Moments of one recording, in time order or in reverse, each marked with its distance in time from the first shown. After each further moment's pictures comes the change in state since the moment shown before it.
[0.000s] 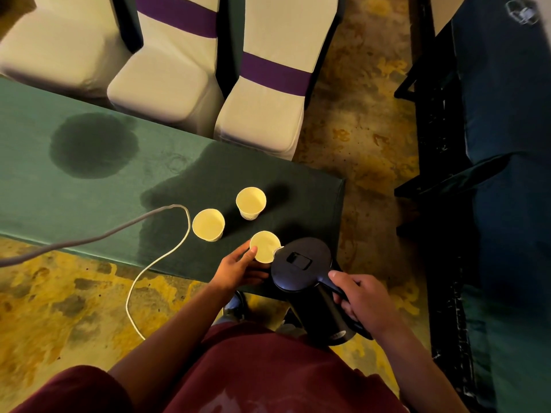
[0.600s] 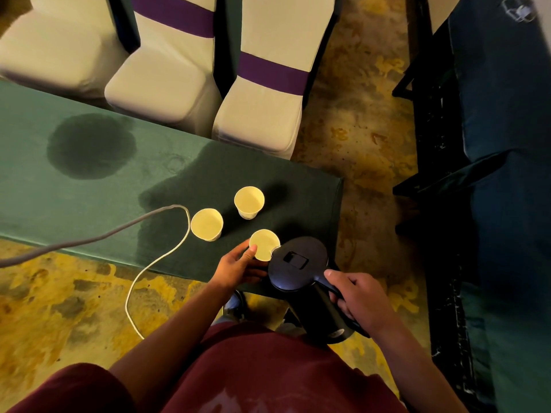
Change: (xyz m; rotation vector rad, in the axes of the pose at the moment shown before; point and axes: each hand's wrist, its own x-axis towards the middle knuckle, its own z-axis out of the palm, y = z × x) left_hand 0.004 -0.003 0.001 0.041 0.027 0.010; right_hand 0.001 0.003 0.004 0.027 -0.002 -0.007
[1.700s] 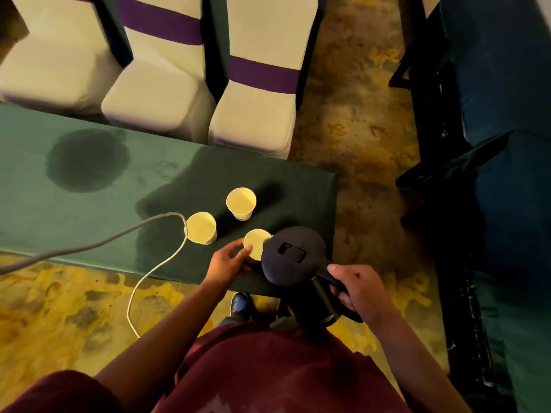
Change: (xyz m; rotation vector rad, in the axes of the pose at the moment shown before) left_hand 0.000 0.012 0.001 0.285 0.146 0.107; right_hand 0.003 0.010 -0.014 0.179 0.001 -0.112
